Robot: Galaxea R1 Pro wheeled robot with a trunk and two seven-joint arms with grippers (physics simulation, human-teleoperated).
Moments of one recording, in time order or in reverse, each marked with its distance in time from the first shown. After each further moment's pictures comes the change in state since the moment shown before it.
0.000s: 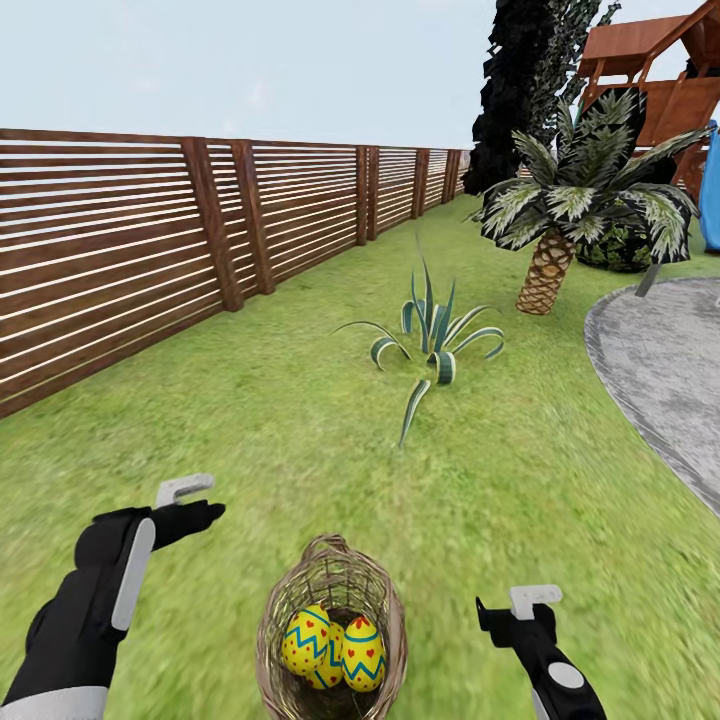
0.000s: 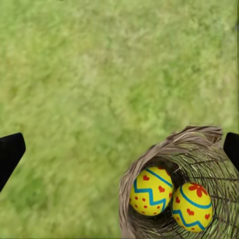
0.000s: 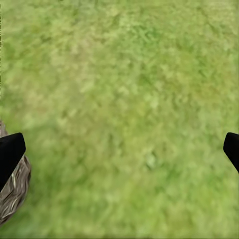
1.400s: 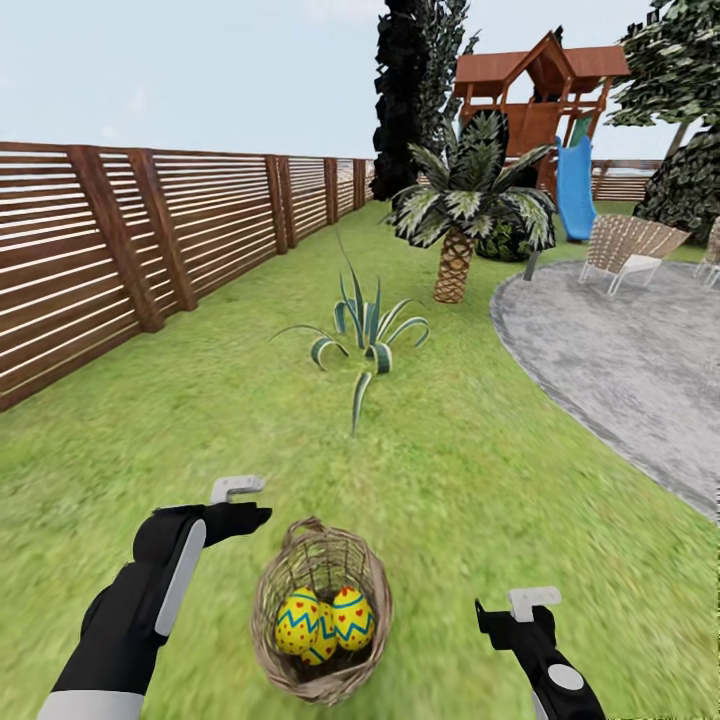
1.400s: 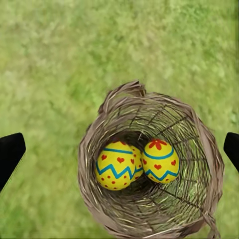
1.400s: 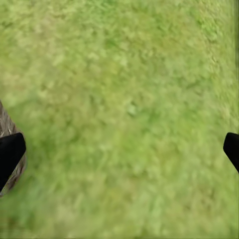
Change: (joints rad) left arm -0.001 -0.042 -0.208 0.006 -0.002 -0.012 0.000; right arm 0.000 0.001 0.001 0.010 -0.008 -0.002 0.003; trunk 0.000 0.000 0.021
